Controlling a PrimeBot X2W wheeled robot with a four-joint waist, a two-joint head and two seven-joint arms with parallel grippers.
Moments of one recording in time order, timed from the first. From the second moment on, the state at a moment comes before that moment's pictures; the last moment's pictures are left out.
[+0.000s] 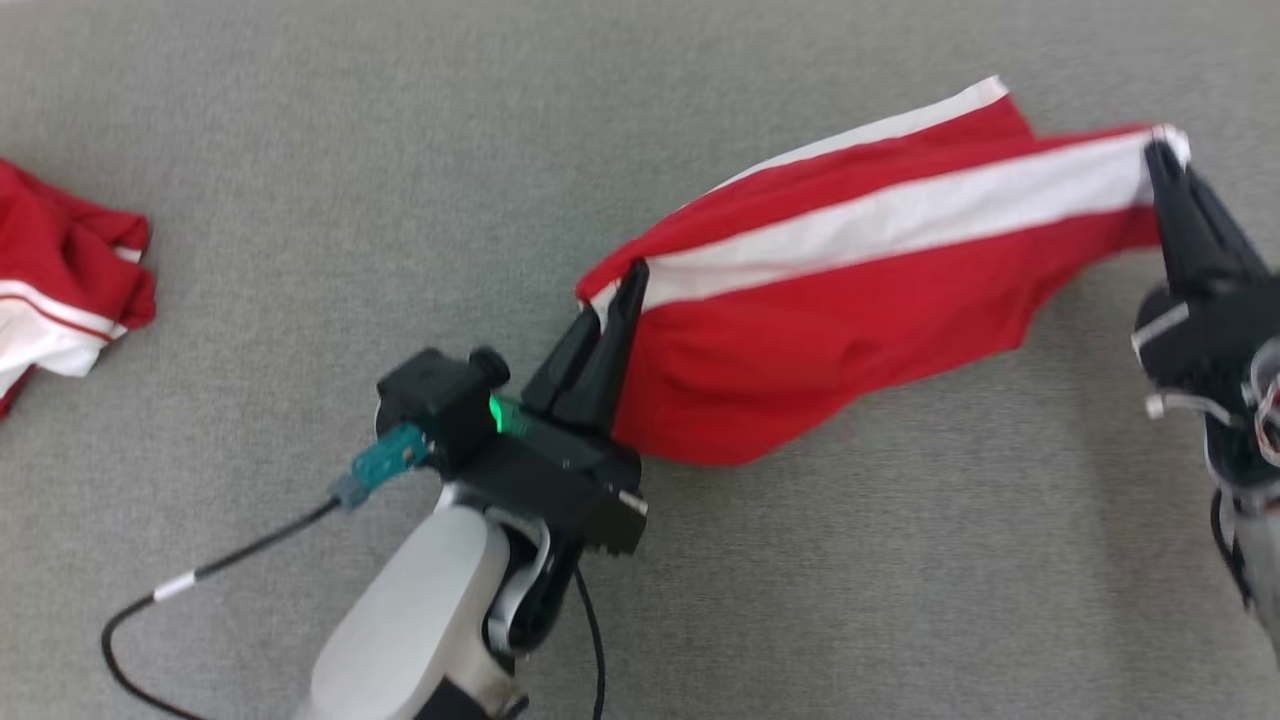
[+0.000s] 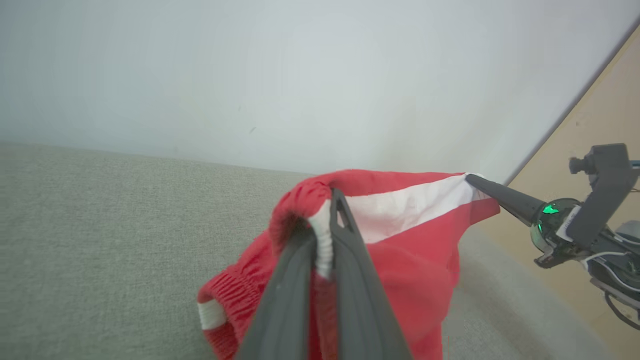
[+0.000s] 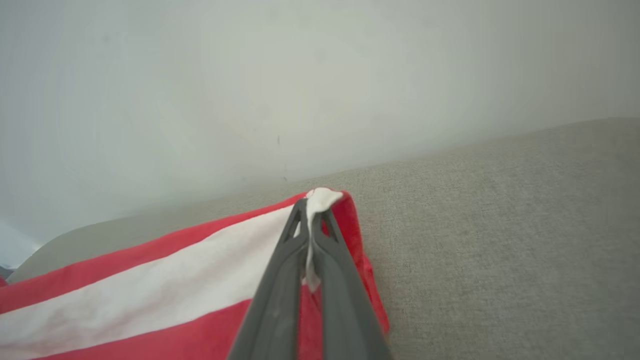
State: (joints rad) left arm -0.59 0.07 -0.52 0.30 -0.61 -0.13 -0.26; right arm -0.61 -0.45 0.15 0.33 0.78 0.13 0.02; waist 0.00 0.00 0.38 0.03
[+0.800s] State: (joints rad) left arm -0.71 0.05 -0.52 0.48 -0.59 -0.13 -0.26; right arm -0.94 -0.47 0.42 0.82 0.77 0.13 -0.12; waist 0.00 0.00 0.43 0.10
